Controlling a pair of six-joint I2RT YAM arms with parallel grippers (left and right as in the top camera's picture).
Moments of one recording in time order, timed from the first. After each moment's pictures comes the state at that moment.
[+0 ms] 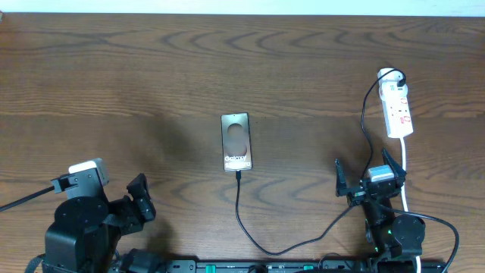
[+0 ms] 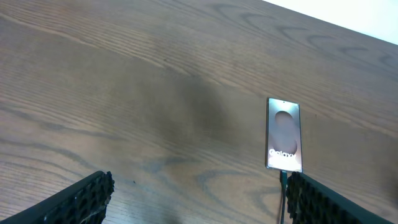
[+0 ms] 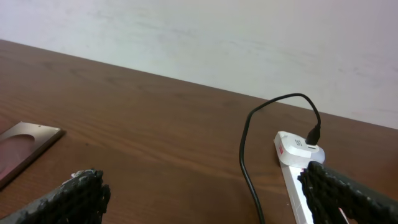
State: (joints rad) left arm -0.30 0.57 1.15 -1.29 -0.27 -0.46; right arm 0.04 0.02 0.01 -0.06 -0.15 -0.17
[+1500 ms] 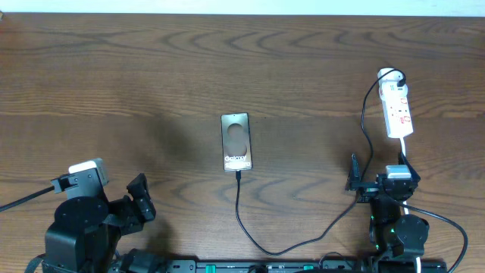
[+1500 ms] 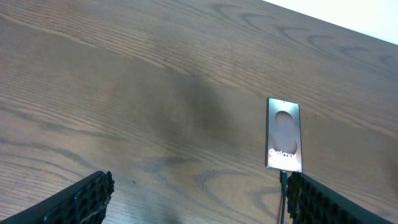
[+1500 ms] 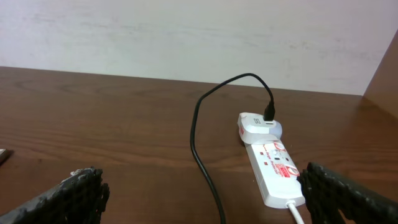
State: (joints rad) left arm -0.30 0.57 1.15 -1.29 -0.27 -0.46; right arm -0.03 0.01 0.01 -0.07 -0.04 -0.08
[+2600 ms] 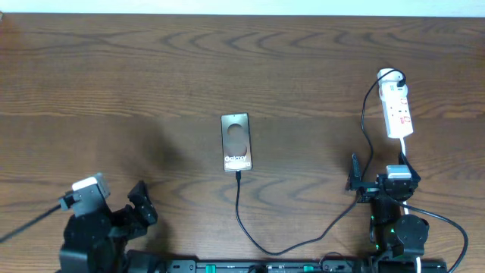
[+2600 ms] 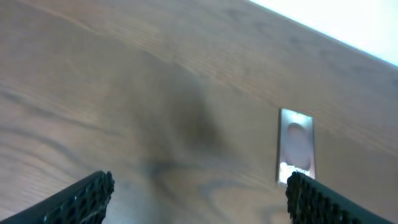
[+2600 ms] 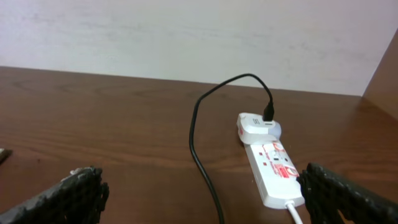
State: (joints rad) left arm -0.17 0.33 0.85 -1.14 -0.22 -0.47; right arm -0.03 0.01 0.01 -0.07 -0.04 -0.07
